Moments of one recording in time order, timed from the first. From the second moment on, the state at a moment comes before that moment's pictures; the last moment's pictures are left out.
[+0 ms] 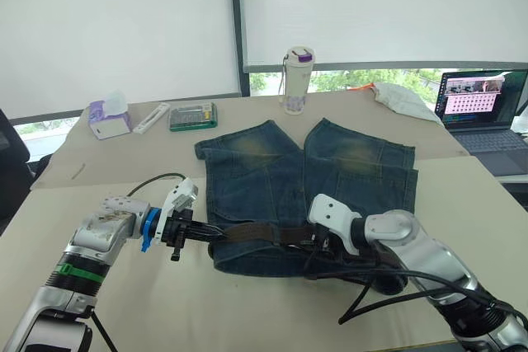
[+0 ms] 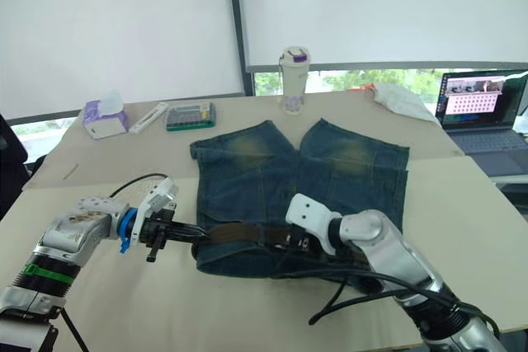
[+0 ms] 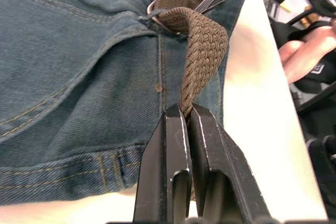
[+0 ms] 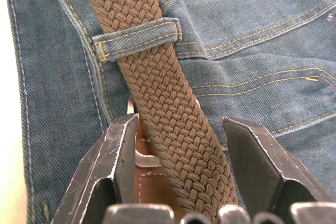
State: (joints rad) left arm -0.48 0.76 -0.16 0.16 -0.40 0.56 -1.45; right arm -0.41 -0.71 0.36 -0.42 0.09 0.77 0.87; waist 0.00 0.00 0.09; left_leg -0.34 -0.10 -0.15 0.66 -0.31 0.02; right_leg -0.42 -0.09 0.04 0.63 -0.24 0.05
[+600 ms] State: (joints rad) left arm -0.44 0.76 -0.17 0.14 -0.35 0.46 -1.43; right arm -0.64 -0.66 0.46 -0.16 0.13 0.84 1.04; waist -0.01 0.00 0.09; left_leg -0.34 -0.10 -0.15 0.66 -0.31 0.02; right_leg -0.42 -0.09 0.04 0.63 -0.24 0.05
